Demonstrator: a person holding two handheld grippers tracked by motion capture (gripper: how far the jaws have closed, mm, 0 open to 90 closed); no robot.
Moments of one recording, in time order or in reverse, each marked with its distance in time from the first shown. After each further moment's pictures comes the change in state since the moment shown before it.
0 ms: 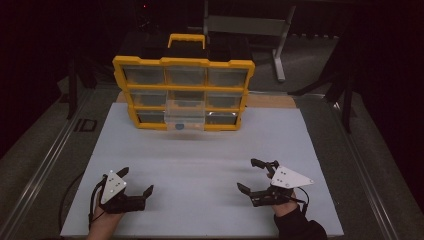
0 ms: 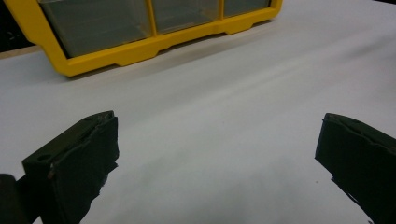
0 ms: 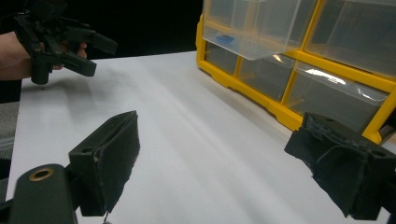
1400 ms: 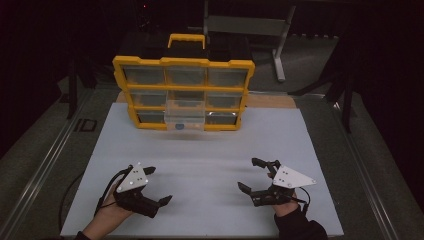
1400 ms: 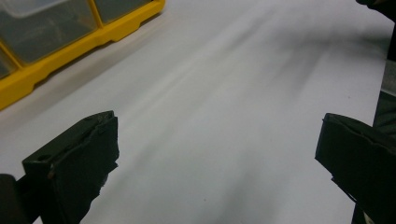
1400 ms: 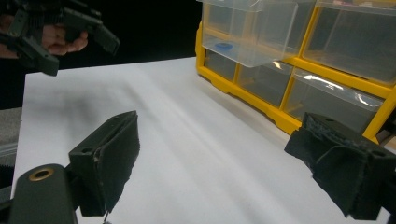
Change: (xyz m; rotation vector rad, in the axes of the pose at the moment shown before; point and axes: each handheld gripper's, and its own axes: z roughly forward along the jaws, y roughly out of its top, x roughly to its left) left arm -0.031 0.060 0.003 0.139 -0.367 0.151; right arm 0.000 0.004 -0.003 -0.023 -0.003 0.007
